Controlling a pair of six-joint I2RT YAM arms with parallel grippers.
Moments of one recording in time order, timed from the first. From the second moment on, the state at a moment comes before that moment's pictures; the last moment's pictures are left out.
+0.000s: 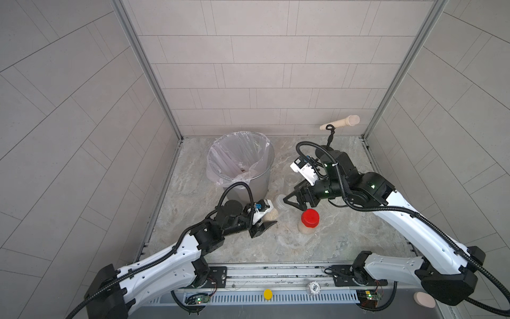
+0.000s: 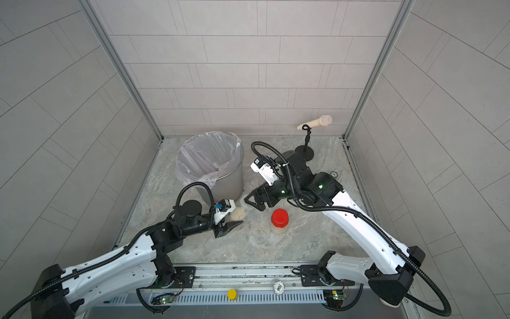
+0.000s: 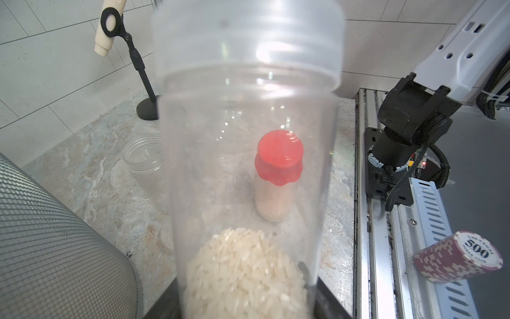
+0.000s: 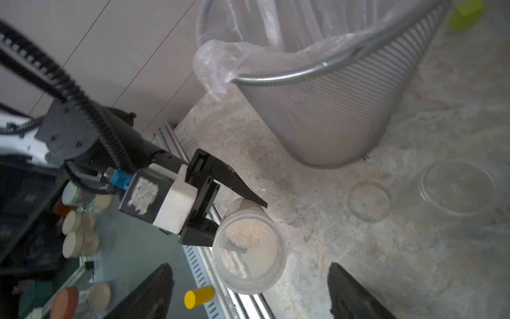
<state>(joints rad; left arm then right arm) -0.87 0.84 0.47 0.00 0.27 0.16 0.68 1.18 1.38 -0.92 -0.43 0.33</state>
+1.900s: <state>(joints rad) -0.87 0.86 0.46 0.05 0.26 0.16 0.84 1.34 1.48 -1.03 -0.21 0.60</state>
